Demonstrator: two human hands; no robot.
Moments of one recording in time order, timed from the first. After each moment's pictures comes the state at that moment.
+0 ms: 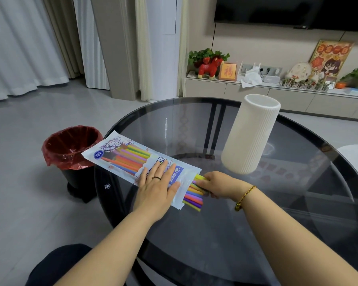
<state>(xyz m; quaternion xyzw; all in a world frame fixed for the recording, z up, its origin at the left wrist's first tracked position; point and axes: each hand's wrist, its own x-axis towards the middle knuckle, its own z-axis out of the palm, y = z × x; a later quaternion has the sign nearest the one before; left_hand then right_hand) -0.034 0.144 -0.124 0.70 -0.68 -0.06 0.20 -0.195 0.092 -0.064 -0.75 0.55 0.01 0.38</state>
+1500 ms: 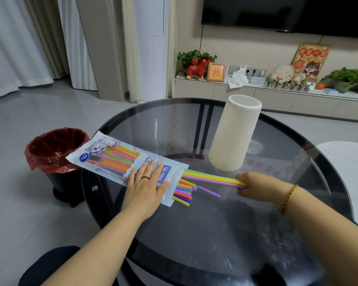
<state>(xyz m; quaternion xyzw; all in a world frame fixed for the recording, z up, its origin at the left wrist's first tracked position) -0.037 0.141 -0.126 0.71 -0.68 -0.06 0.17 -0.289 0.101 -0.042 -0.80 0.57 0.13 0.14</state>
